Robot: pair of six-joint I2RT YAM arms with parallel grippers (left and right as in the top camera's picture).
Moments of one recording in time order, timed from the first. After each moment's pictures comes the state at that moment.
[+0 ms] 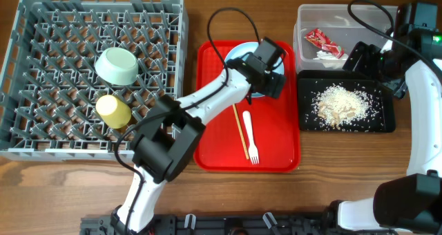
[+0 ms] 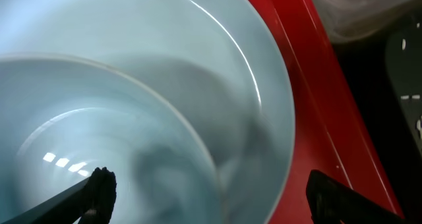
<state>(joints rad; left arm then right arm) -0.74 2.20 1.65 -0.50 0.00 -0.29 -0.20 1.61 1.58 -1.25 0.00 0.33</state>
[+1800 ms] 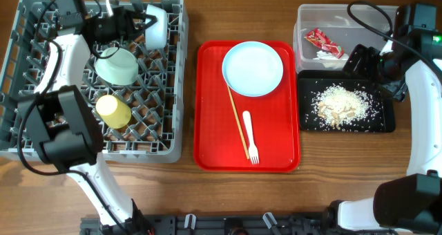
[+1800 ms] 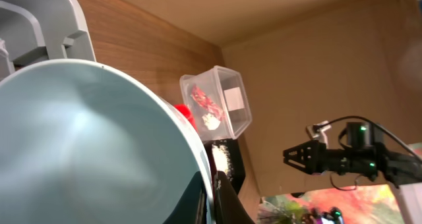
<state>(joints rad) 0.22 2.13 1.66 -0.44 1.31 -0.29 -0.20 1.61 1.58 -1.29 -0.01 0.32</state>
